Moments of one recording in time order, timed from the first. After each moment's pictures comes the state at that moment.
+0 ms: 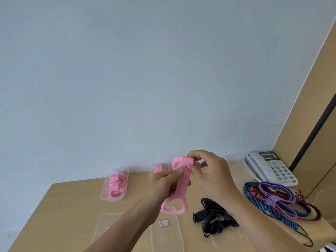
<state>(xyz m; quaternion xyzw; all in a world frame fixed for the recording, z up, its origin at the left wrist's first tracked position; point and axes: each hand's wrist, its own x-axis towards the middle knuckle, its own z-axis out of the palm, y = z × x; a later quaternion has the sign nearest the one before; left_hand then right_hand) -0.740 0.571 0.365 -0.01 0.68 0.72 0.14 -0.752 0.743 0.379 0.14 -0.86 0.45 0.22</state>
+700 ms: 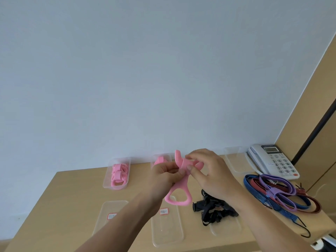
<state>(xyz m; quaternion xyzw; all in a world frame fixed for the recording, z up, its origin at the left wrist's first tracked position) -0.729 0.574 0.364 0.00 0.69 0.71 0.13 -0.741 0.754 0.373 0.18 -0.89 0.40 0.12</state>
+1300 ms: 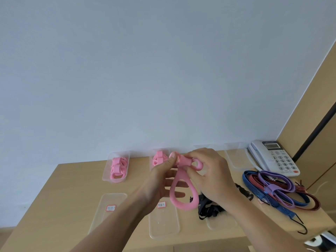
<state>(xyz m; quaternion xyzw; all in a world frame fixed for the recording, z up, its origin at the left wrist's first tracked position) -0.723 0.580 0.359 -0.02 0.64 0.74 0.21 -0.731 0.755 0.367 0.20 -0.87 0.40 0.22</state>
